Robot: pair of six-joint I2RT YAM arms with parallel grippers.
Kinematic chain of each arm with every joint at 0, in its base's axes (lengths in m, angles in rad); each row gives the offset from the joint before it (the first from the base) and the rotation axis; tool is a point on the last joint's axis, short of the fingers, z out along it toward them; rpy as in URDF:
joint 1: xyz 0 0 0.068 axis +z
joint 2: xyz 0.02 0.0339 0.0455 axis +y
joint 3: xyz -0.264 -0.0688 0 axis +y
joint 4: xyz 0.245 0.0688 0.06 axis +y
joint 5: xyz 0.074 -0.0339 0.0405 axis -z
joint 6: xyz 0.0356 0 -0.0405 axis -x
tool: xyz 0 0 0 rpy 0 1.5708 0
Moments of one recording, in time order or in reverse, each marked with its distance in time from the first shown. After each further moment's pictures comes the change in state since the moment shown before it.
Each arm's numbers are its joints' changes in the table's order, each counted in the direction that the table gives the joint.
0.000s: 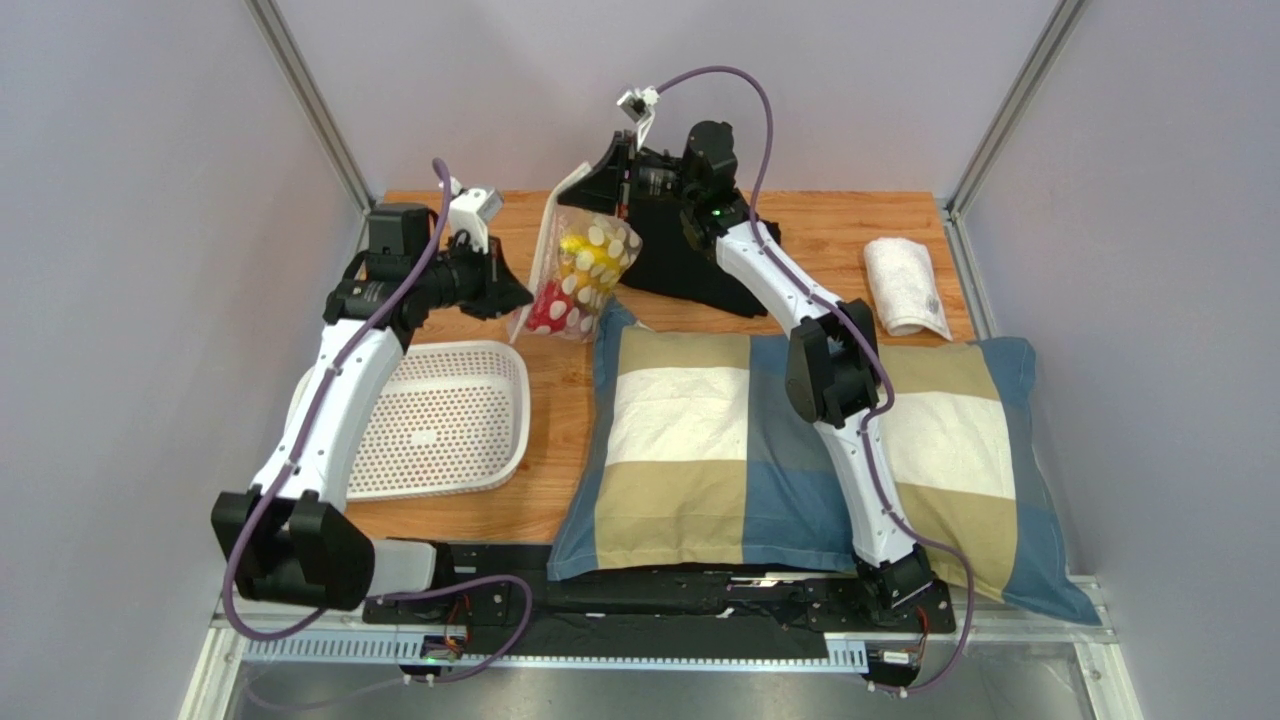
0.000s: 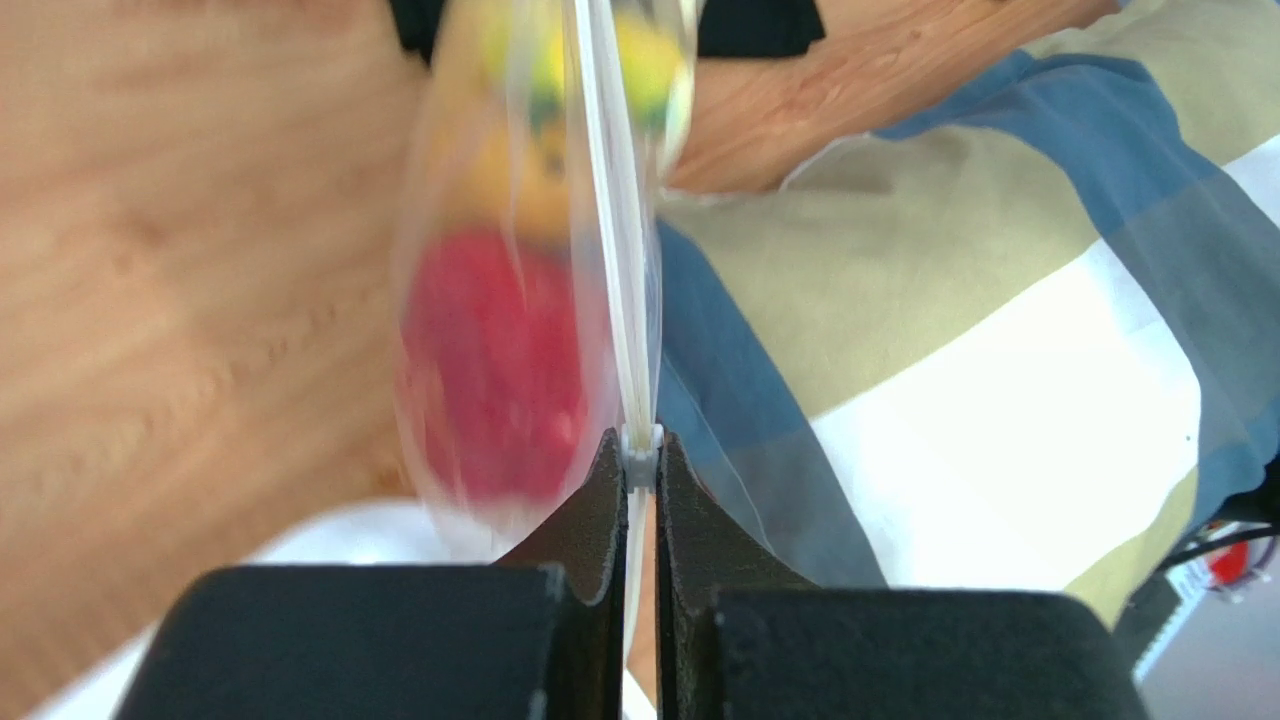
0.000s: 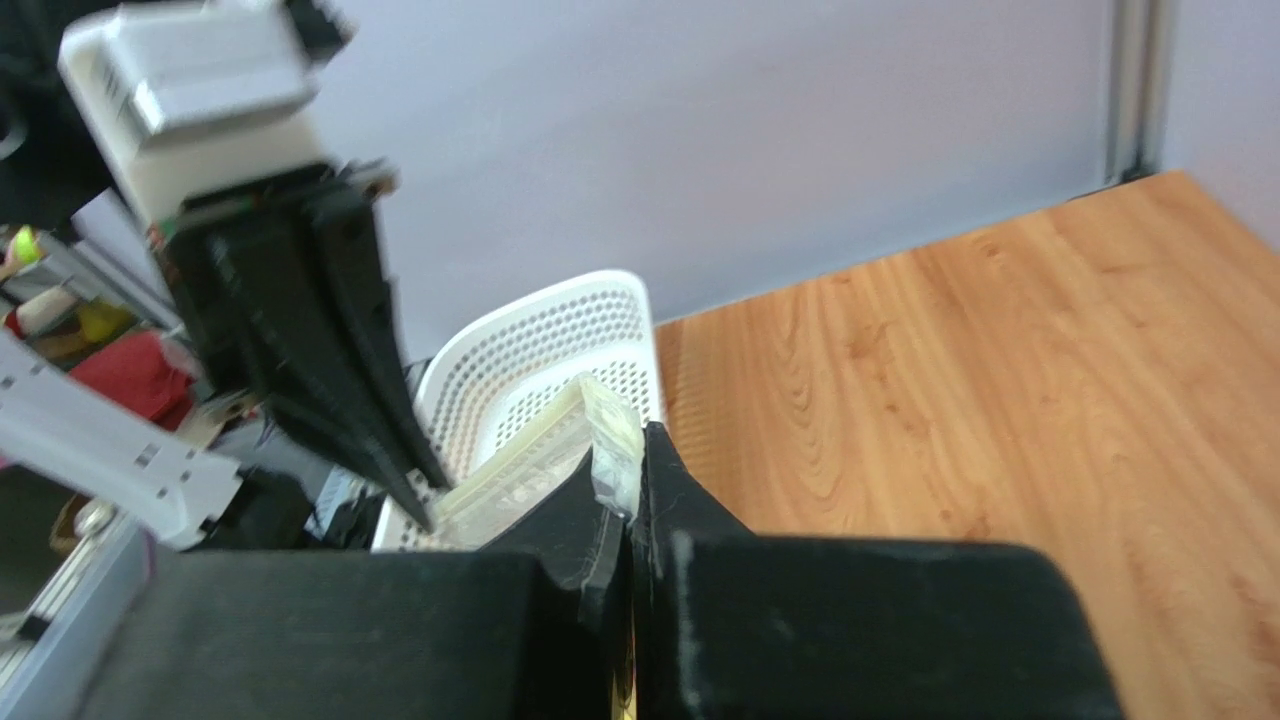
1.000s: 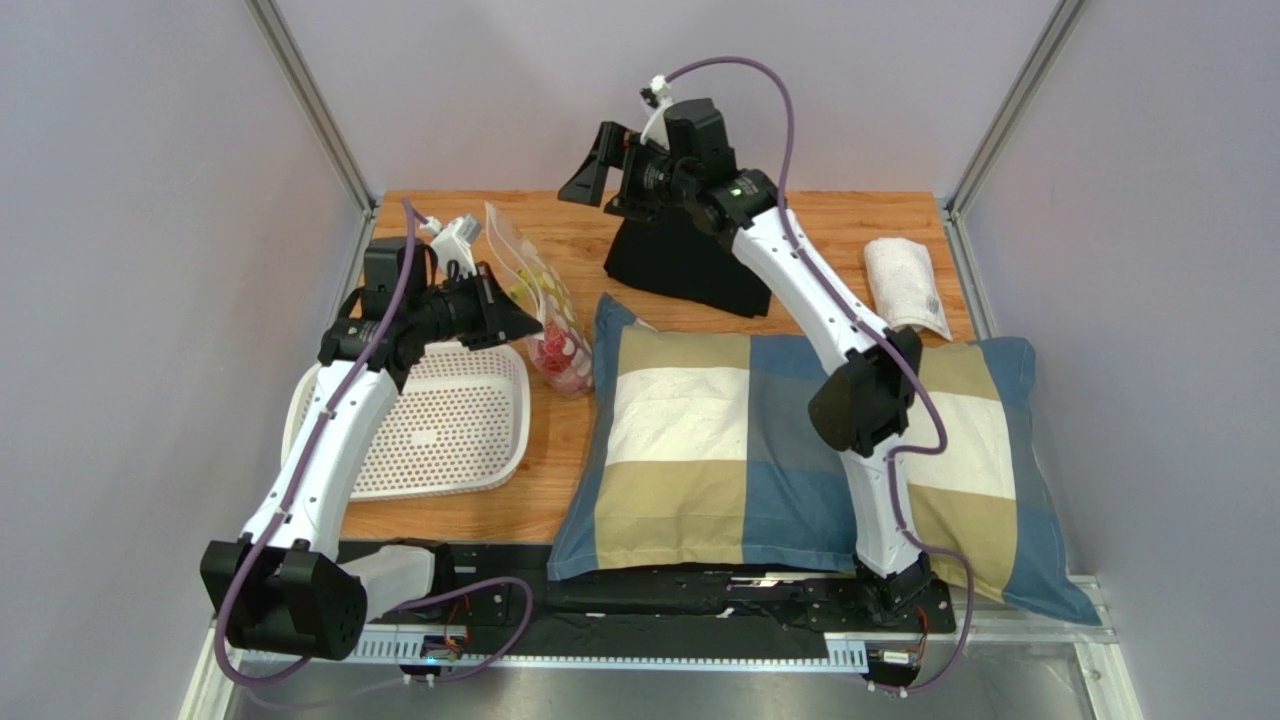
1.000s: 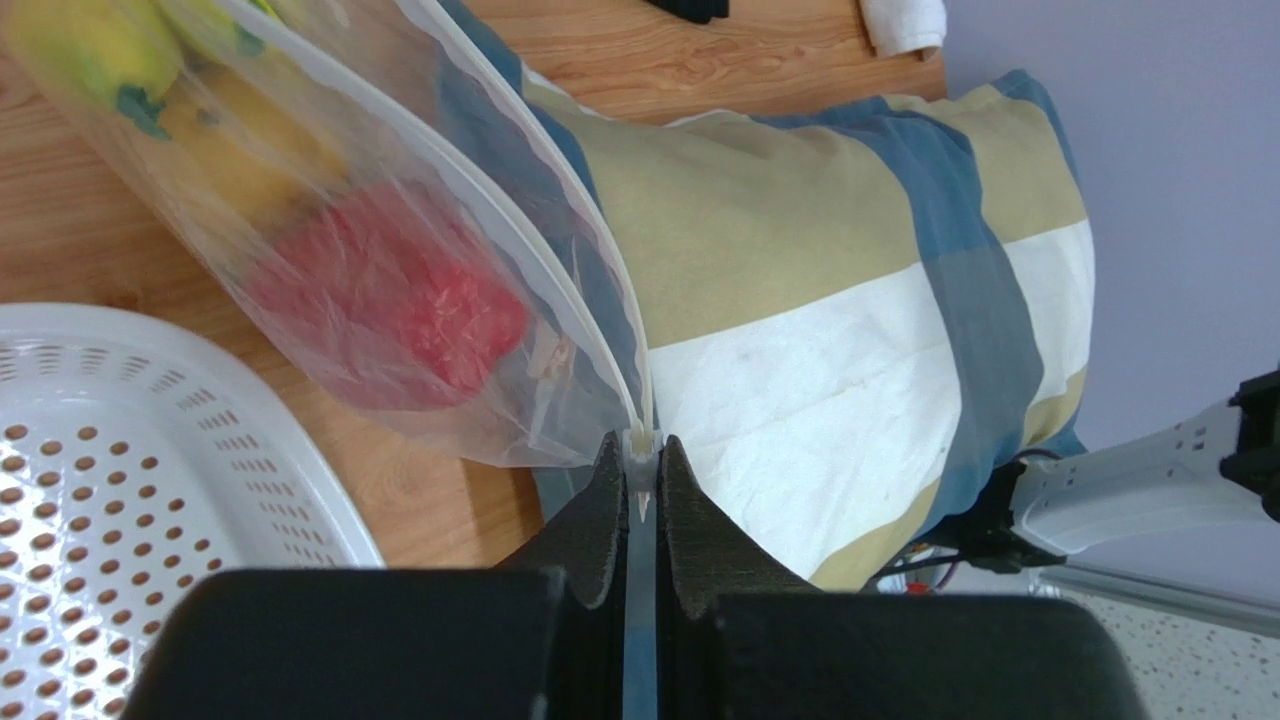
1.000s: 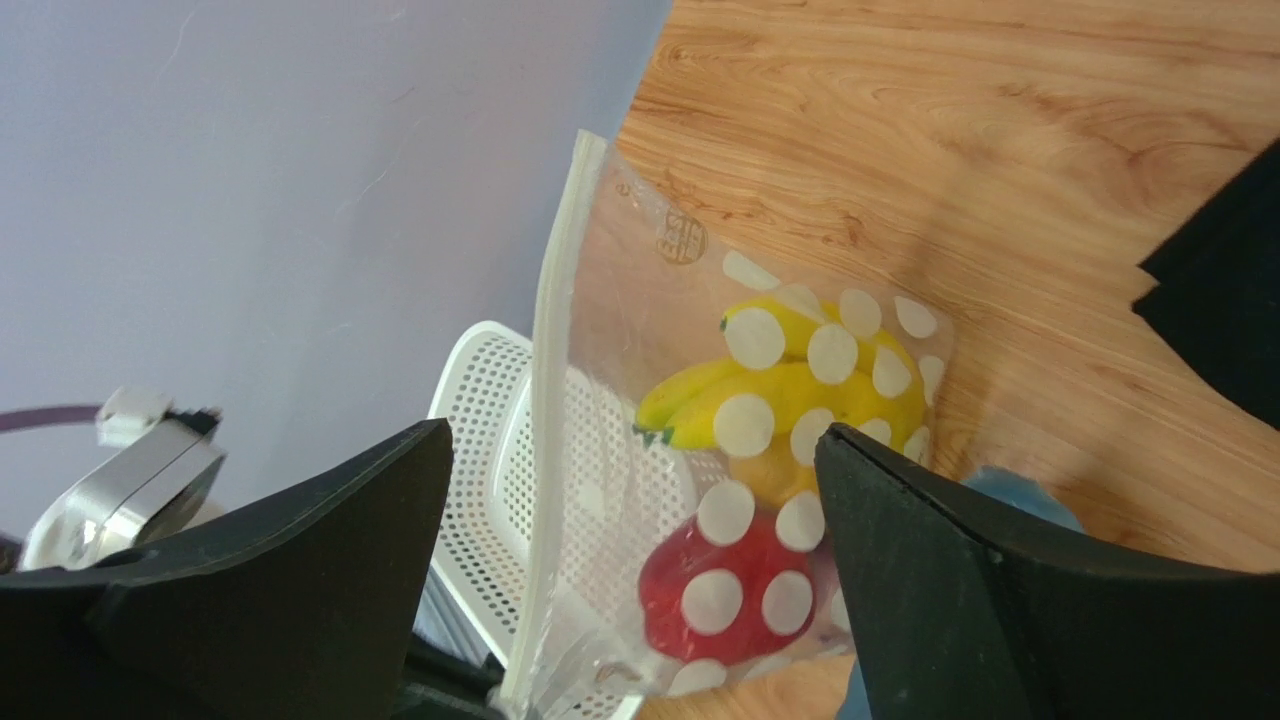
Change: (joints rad) left arm 0.000 -0.182 0.188 0.010 0.004 0.407; right arm 0.094 -0.190 -0.080 0.911 0.674 -0.066
